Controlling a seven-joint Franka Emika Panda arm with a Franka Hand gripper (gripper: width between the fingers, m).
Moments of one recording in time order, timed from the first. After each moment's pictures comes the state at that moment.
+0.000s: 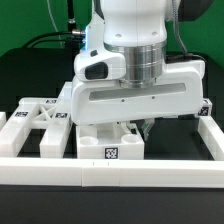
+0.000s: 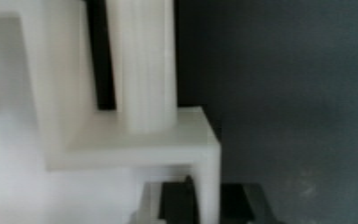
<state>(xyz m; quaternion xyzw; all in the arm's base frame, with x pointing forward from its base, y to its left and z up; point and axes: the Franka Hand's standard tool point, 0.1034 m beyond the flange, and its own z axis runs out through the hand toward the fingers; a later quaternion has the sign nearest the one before) 0.576 0.020 0.010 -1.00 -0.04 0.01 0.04</state>
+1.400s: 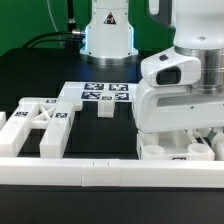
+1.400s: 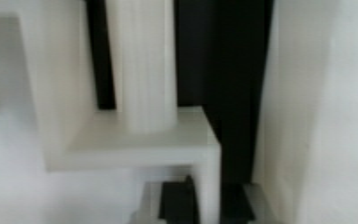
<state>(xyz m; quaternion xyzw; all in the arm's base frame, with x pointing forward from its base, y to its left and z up) 0.614 0.119 0.013 -1.00 -0.01 -0.01 0.05</state>
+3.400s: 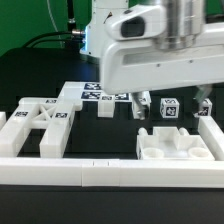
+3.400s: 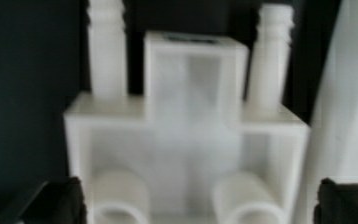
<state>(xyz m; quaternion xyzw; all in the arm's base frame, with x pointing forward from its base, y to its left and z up) 0.575 0.049 0.063 -1.00 -0.04 -0.02 0.04</state>
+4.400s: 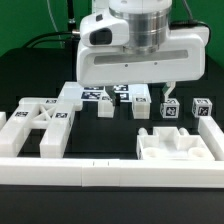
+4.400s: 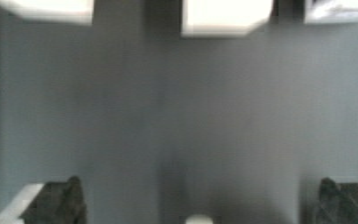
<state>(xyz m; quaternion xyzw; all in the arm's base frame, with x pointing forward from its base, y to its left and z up) 0.510 0.031 0.052 -0.99 0.01 0.13 0.03</state>
